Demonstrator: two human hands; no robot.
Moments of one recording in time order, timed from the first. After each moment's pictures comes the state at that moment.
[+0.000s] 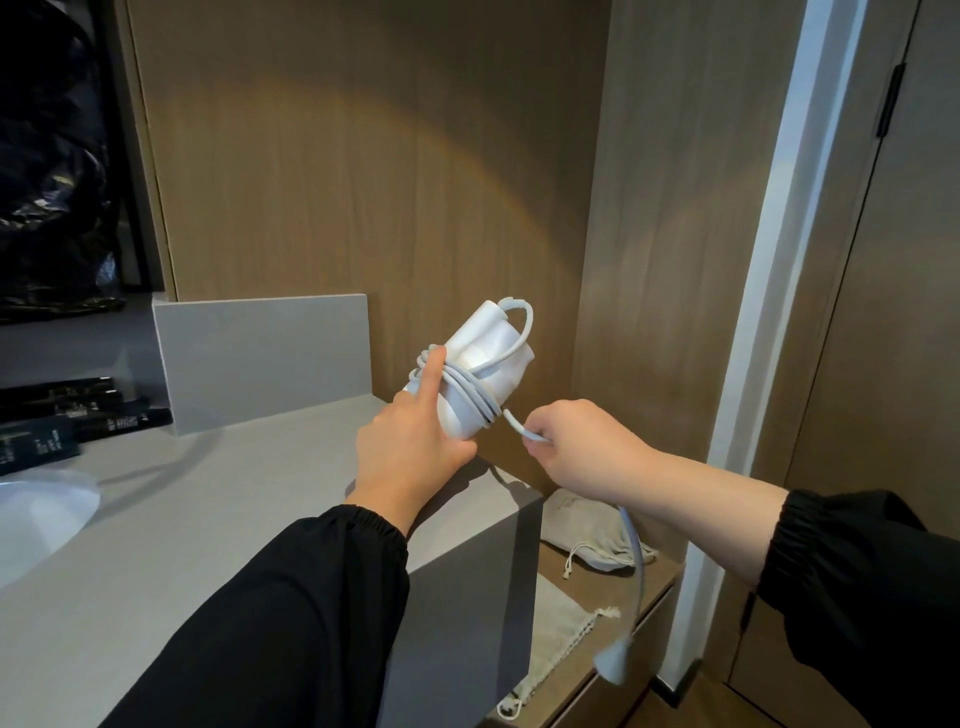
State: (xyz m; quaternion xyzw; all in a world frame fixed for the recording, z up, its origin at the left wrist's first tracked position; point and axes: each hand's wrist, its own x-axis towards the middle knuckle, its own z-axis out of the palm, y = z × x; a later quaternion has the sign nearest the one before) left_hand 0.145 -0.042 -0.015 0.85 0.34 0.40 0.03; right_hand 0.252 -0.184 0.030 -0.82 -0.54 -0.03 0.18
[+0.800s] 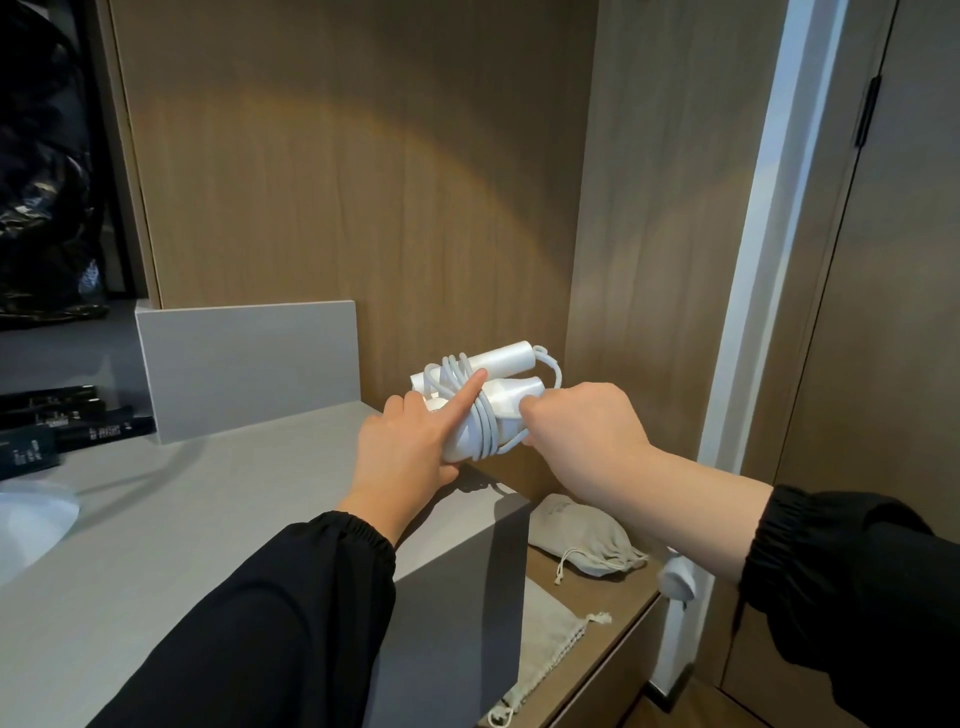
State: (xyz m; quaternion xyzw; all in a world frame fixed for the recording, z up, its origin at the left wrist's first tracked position) left_hand 0.149 -0.041 -0.018 0.88 0.26 0.33 -0.20; right_hand 0.245 -0.198 0.045 -0.77 -0.56 -0.31 -0.05
